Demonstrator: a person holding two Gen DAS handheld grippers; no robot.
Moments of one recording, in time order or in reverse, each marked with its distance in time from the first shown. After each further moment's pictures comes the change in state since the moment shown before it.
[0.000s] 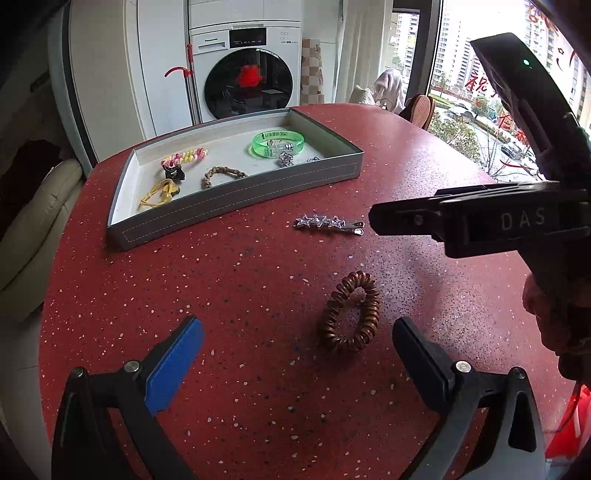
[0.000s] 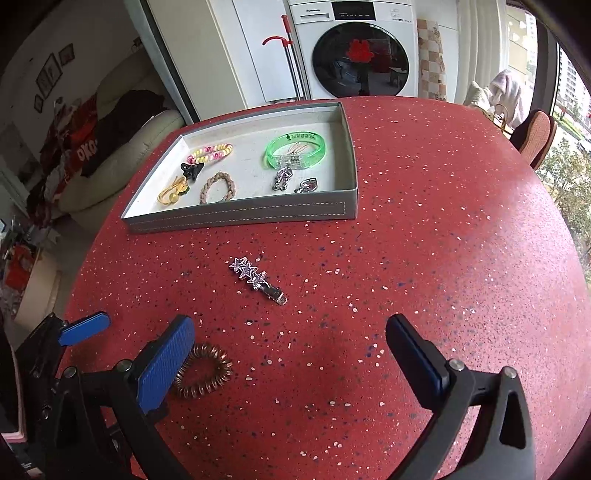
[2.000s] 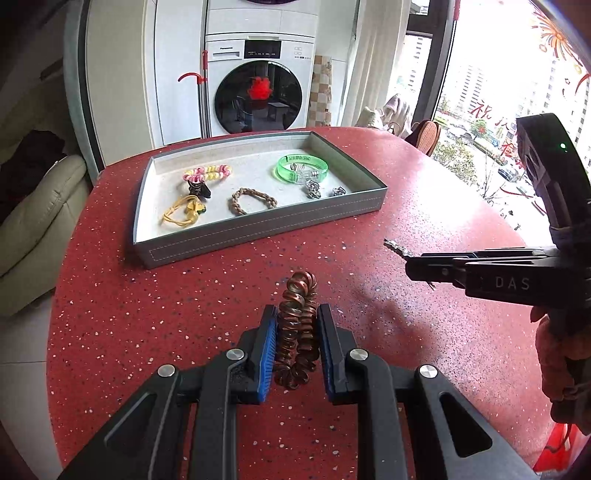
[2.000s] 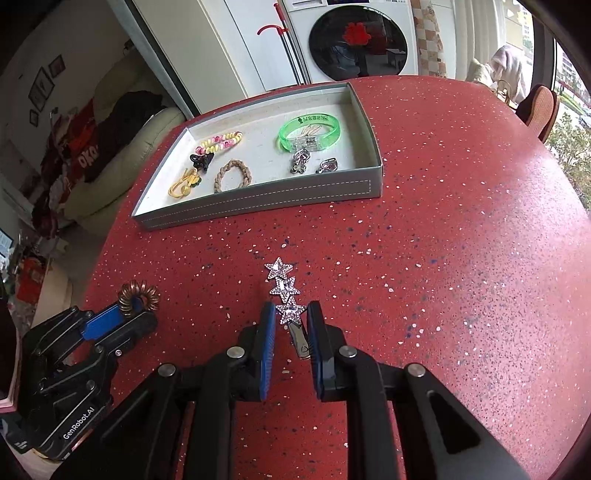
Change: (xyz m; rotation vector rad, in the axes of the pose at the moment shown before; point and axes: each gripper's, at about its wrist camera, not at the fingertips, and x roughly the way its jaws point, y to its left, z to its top) left arm -0.017 0.047 0.011 -0.065 -0.062 -0.025; right arm 0.002 0.013 -0.006 0.093 0.040 0.040
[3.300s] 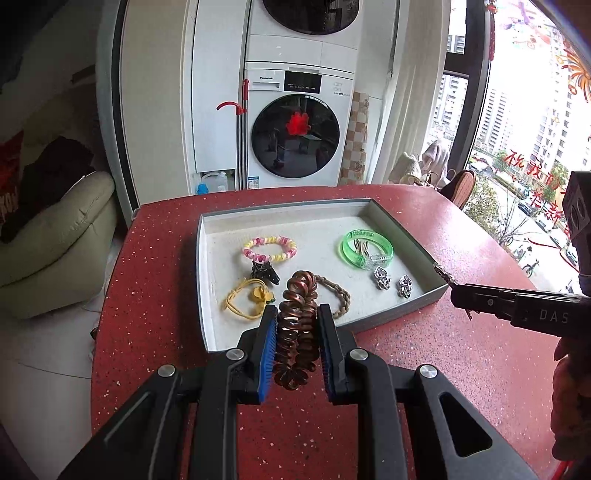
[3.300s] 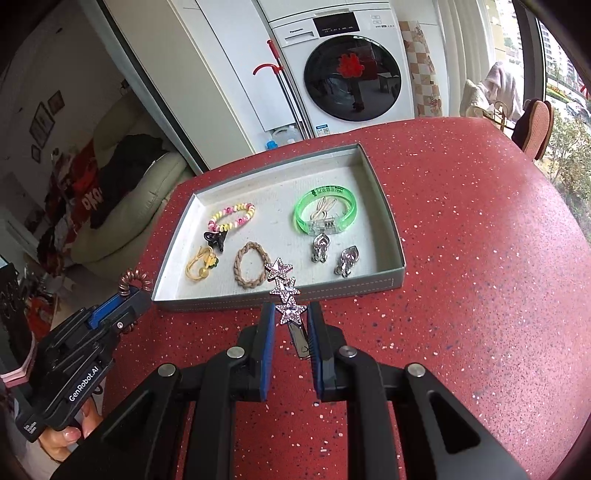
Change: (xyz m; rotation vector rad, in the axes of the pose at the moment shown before) left arm 0.005 0.068 0.075 -0.076 -0.126 0.075; right arm -0.009 0.015 0.064 0.059 -0.131 0.034
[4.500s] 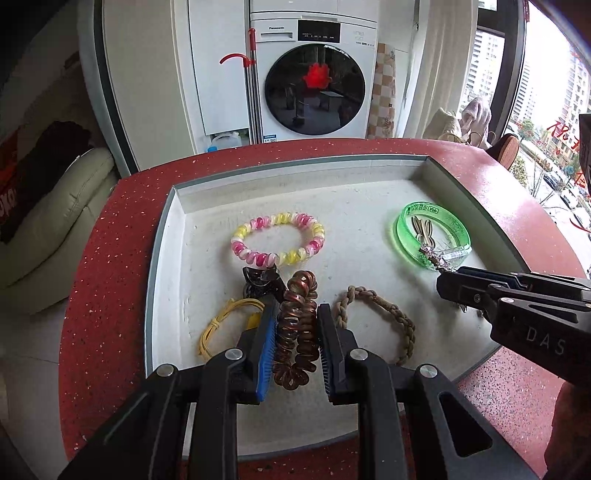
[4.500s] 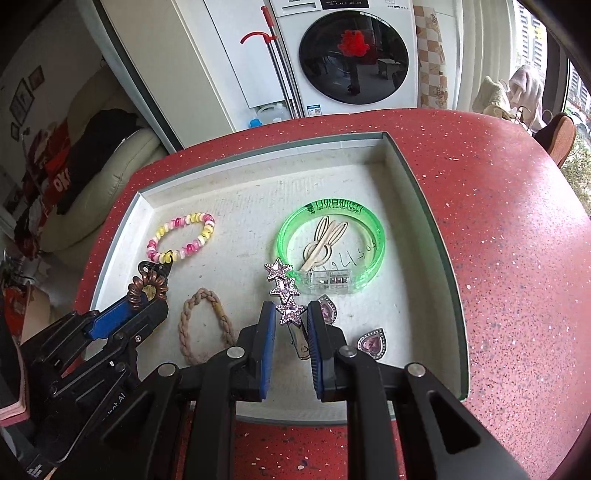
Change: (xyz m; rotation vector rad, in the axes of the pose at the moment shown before) left arm 0.125 -0.003 0.017 0.015 0.182 0.107; right arm 0.113 0.000 0.051 -0.048 0.095 -0.098
